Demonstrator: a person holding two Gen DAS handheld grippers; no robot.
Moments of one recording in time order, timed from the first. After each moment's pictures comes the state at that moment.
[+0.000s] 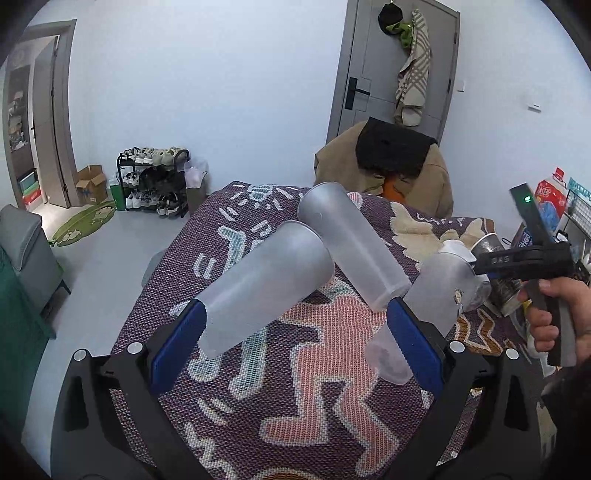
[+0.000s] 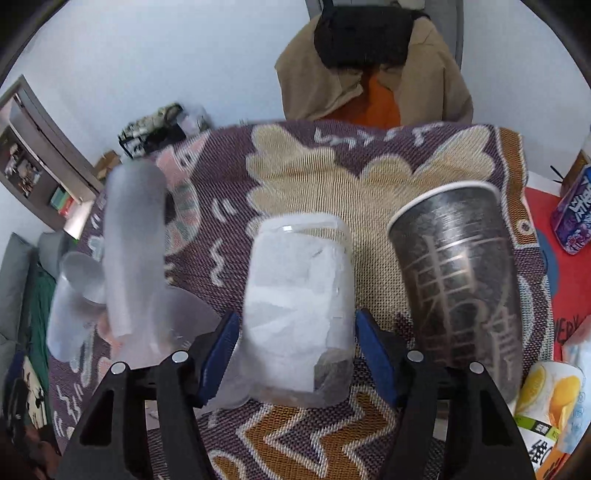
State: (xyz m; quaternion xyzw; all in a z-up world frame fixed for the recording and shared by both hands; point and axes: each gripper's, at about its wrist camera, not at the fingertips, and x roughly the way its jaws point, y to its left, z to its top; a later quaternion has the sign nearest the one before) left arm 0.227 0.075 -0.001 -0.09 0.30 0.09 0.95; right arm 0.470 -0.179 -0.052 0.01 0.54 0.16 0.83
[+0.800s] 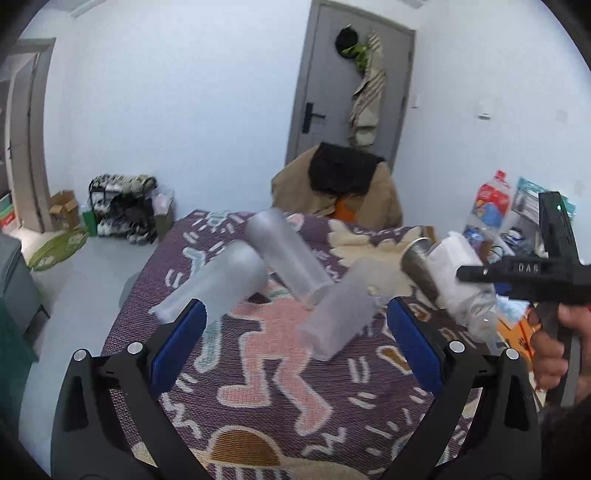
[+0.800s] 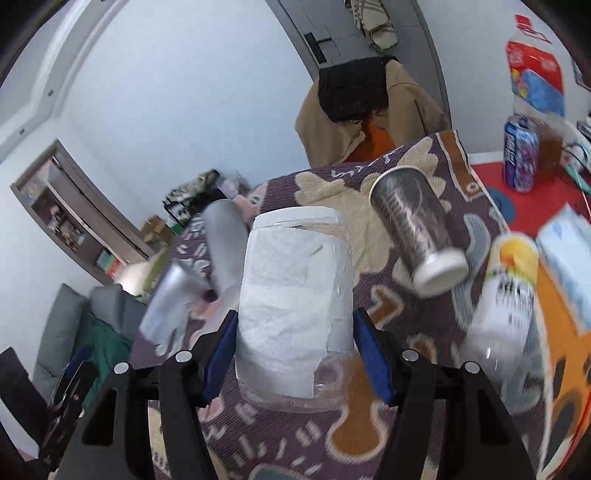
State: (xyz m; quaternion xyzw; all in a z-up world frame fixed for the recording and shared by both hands) left arm 0.157 0.025 0.040 -0.07 0.24 0.01 0.97; right arm 0.306 -0.247 0.025 0.15 0.42 0.21 0.87
